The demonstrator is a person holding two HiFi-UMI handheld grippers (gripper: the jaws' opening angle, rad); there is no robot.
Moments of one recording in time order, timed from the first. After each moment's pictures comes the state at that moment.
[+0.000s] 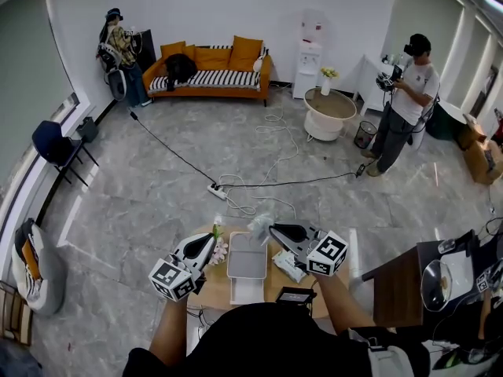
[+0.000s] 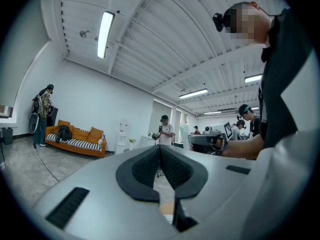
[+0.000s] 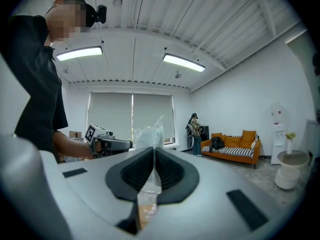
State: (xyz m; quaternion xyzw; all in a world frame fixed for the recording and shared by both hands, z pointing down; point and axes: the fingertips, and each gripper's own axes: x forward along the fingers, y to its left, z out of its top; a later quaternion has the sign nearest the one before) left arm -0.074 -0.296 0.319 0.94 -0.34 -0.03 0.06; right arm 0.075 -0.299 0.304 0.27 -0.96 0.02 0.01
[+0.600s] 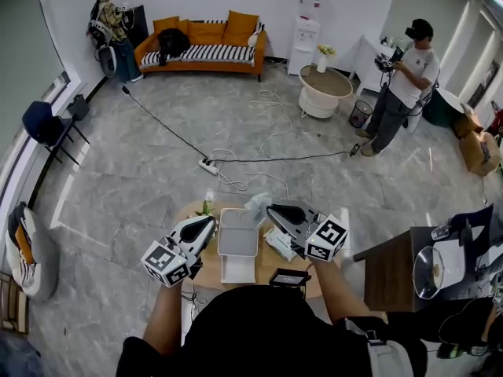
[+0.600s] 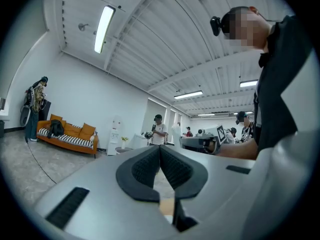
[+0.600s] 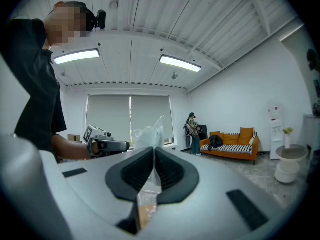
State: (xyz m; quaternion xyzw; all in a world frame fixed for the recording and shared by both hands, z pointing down) left arm -0.046 -0.282 0.324 0.95 -0.30 -0.04 0.08; right arm 0.091 -0.294 0.313 0.27 -0.96 0.03 0.00
